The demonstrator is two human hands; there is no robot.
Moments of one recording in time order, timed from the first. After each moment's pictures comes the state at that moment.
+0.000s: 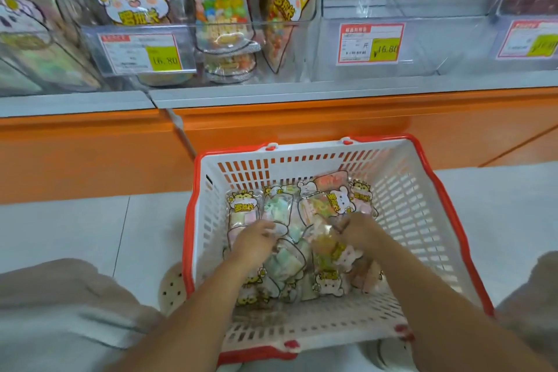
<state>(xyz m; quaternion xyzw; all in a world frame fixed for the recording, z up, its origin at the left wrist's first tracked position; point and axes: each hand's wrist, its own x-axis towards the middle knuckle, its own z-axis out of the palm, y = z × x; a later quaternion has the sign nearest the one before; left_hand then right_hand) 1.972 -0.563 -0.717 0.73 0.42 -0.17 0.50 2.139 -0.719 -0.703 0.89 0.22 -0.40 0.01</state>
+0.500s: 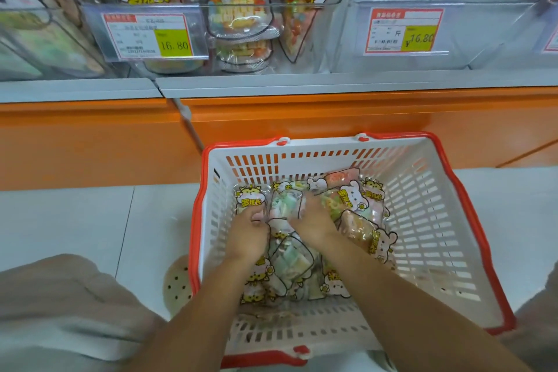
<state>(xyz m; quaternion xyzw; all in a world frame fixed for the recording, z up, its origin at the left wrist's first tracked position) 1.966 -0.552 -0.718 0.67 0.53 -0.02 0.53 2.081 -0.637 -0.715 0.85 0.17 -0.42 -0.27</state>
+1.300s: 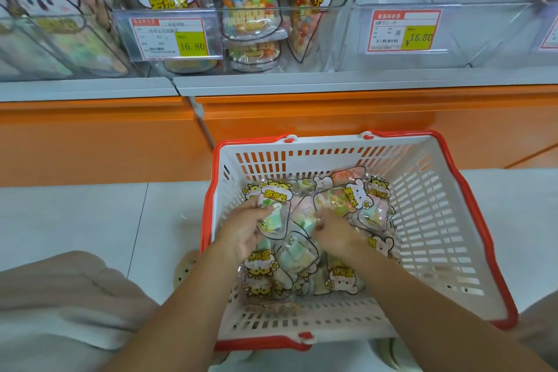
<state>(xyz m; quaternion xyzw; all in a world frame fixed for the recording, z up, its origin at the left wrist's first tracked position) 1.960 -0.536 -0.689 0.35 0.54 0.03 0.76 2.082 -0.678 -0.708 0.86 0.22 -0.44 -0.16</state>
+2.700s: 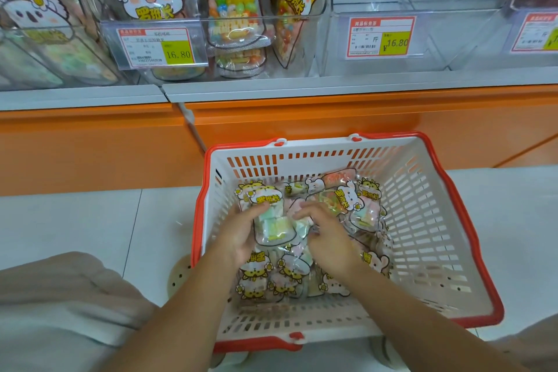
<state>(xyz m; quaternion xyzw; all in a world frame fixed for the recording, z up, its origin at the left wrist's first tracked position) 1.963 -0.544 -0.699 0.33 0.49 0.07 0.80 2.058 -0.697 -0.687 0.80 0.31 -0.33 -0.40</state>
